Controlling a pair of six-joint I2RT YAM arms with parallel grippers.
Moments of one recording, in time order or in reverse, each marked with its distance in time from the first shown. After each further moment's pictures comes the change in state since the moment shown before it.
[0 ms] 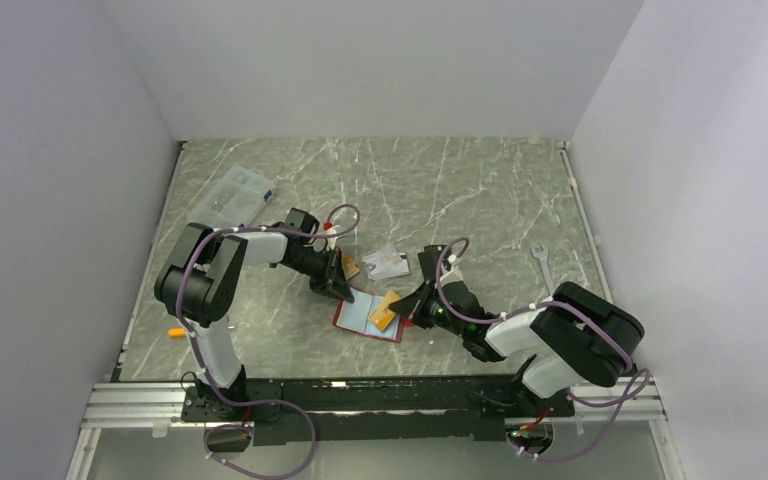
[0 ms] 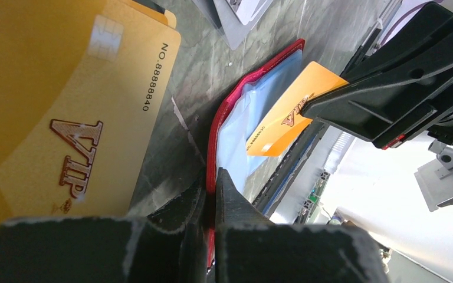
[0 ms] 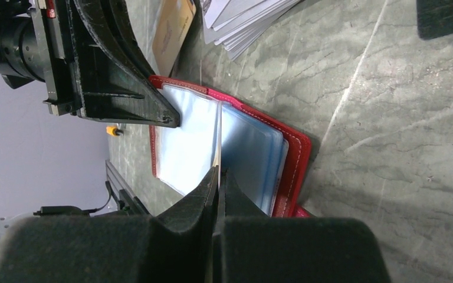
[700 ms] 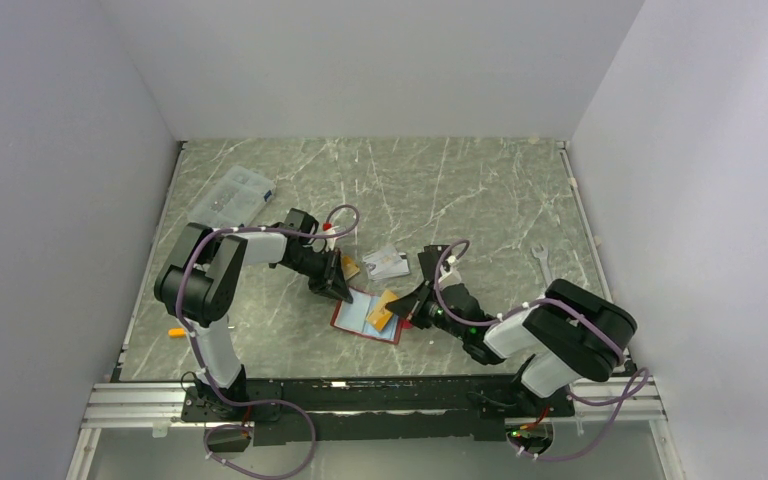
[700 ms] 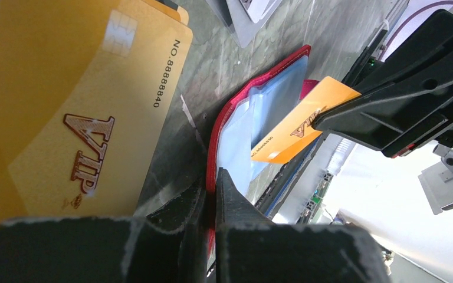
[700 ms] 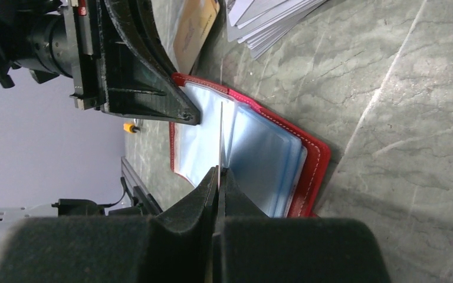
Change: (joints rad) left arm 0.004 0.000 -0.002 -0.008 -0.017 0.008; right arm 0.018 0.053 -0.014 0.124 -0.004 0.023
